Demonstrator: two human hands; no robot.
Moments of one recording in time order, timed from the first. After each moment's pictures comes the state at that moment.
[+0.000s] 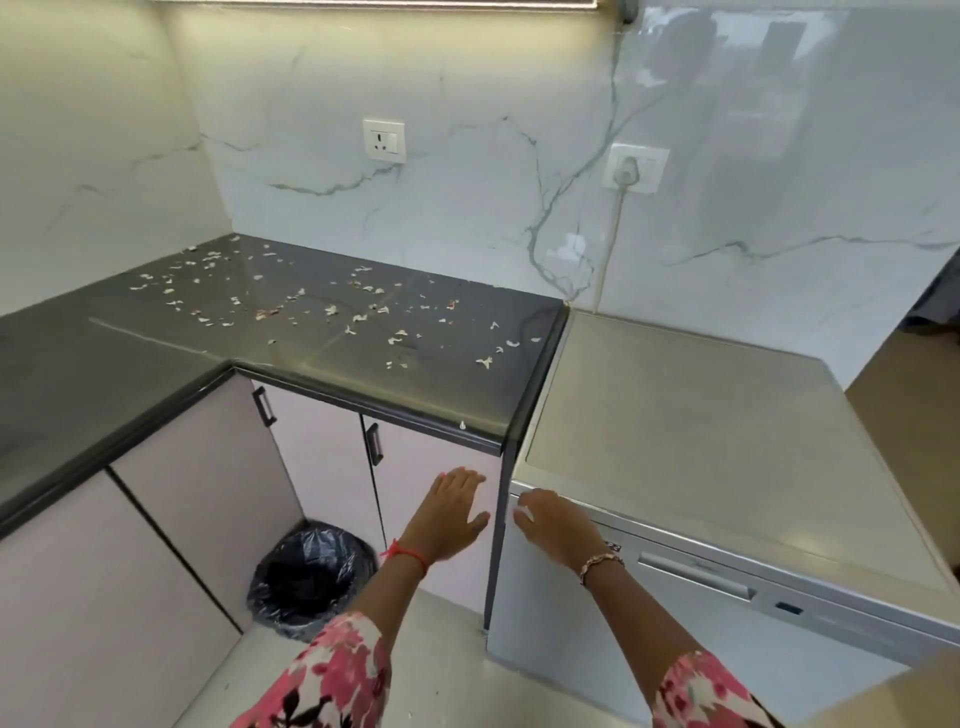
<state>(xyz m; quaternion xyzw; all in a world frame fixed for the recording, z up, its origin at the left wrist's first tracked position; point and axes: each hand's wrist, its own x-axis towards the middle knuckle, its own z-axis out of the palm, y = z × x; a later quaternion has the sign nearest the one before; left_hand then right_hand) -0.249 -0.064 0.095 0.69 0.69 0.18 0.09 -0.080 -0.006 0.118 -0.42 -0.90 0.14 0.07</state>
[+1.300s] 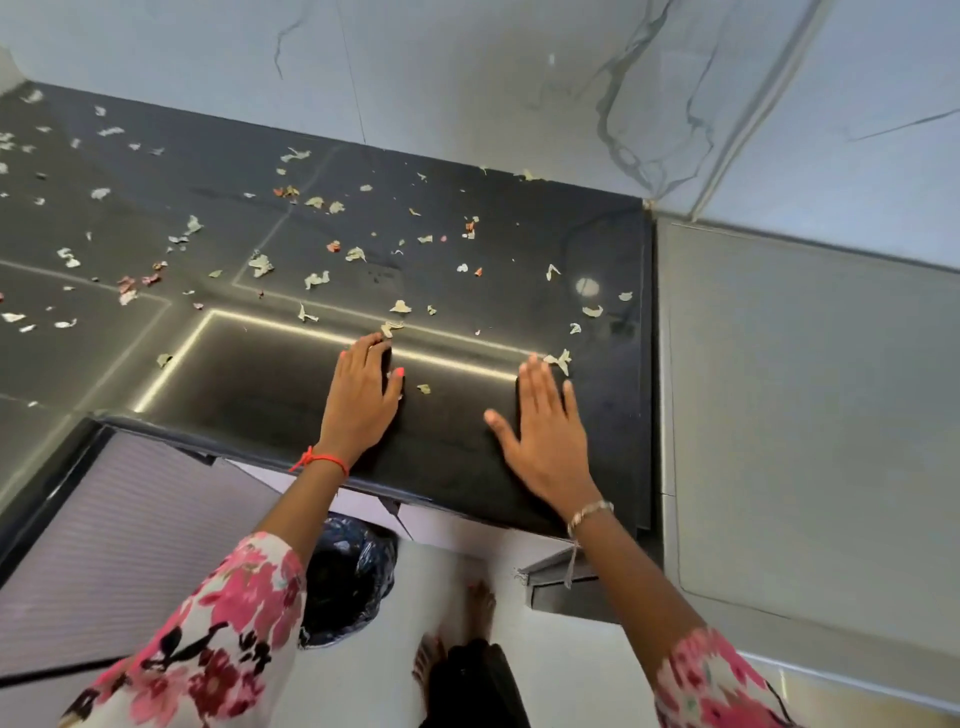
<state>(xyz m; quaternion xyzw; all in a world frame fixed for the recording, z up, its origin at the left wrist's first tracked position) -0.549 0.201 0.050 0.61 0.74 0.26 0.07 -0.316 0.221 0.049 -0.55 -0.83 0.09 0.08</state>
